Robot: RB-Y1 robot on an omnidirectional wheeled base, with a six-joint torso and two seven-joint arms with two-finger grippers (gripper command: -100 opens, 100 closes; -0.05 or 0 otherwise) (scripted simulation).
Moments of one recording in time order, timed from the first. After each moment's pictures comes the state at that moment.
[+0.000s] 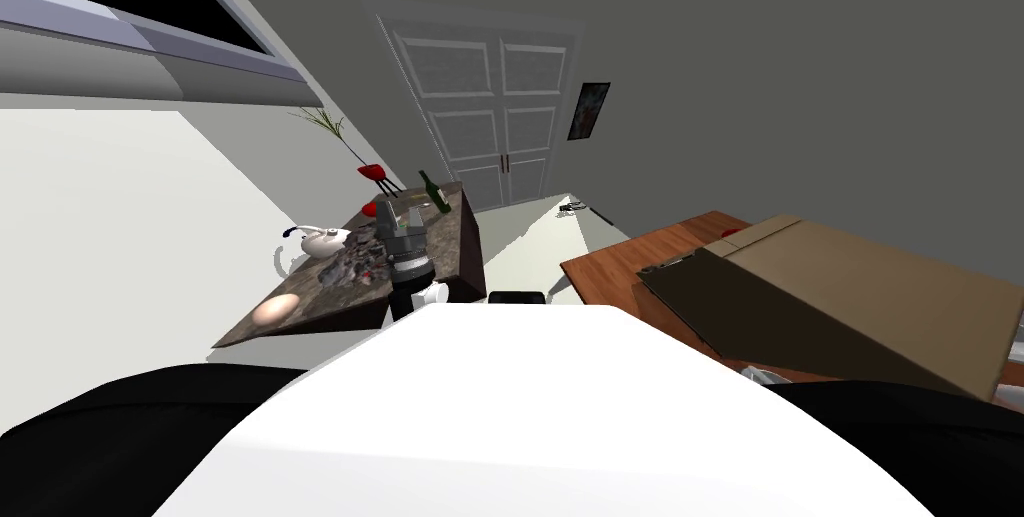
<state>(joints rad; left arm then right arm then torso) 0.54 0.04 0.07 -2.27 0.08 -0.62 -0.14 0.67 -1.41 0.52 -0.76 0.66 -0.51 0.20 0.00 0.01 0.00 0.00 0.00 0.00</state>
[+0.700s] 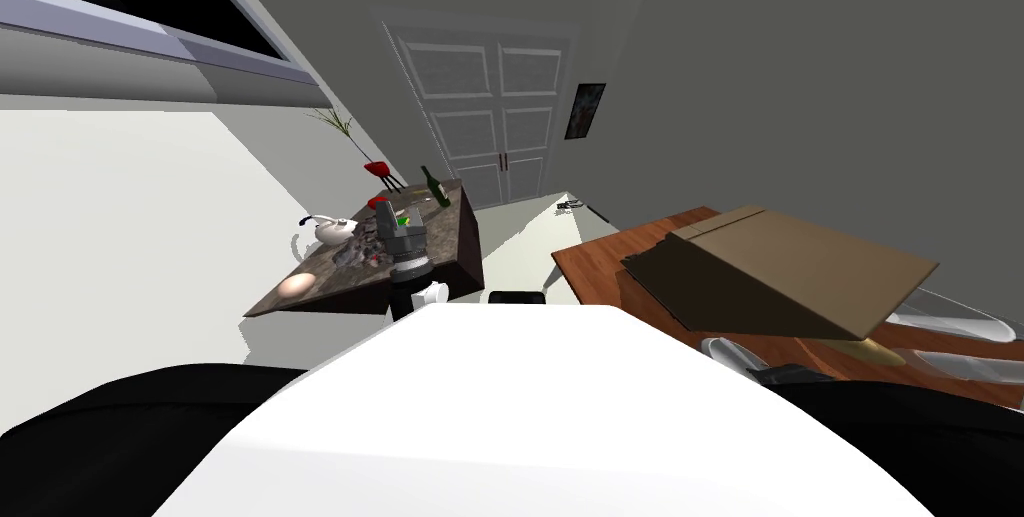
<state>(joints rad) 0.54 0.04 0.07 -2.27 0.08 -0.62 -0.14 0.66 -1.42 0.45 -0.84 0.60 -0.48 0.17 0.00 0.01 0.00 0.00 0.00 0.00</state>
